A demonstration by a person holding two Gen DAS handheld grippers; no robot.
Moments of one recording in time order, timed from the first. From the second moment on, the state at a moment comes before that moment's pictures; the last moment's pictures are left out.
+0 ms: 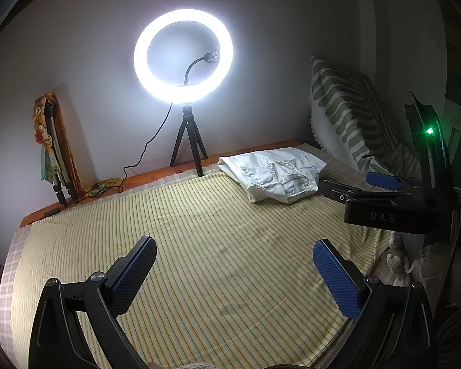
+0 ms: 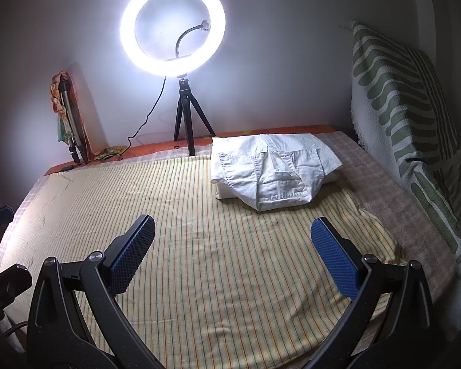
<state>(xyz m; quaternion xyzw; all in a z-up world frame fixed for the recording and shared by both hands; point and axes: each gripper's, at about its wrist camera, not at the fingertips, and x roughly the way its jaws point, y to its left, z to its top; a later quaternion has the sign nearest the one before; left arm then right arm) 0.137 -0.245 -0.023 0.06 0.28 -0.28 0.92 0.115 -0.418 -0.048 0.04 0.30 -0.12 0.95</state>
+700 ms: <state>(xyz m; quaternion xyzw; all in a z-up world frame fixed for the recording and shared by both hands) 0.135 -0.244 -0.021 0.06 0.27 -0.28 0.92 0.116 -0.414 -0.050 0.04 0.30 -0.12 0.95</state>
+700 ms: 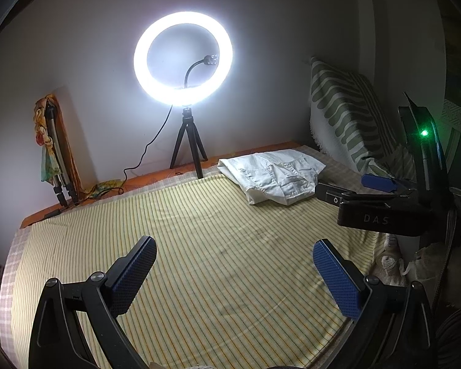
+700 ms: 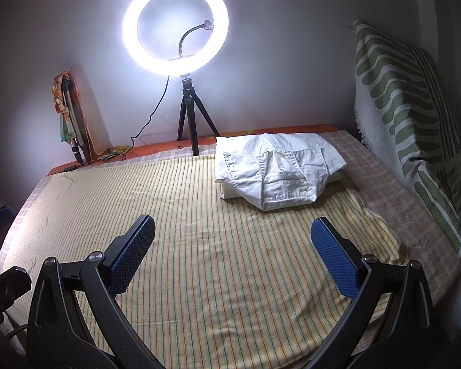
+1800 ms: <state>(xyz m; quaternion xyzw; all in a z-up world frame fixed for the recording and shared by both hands) 0.137 -0.246 -0.021 0.07 0.28 -0.28 0.92 0.115 -0.412 -0.051 0.04 0.30 -0.12 0.95</state>
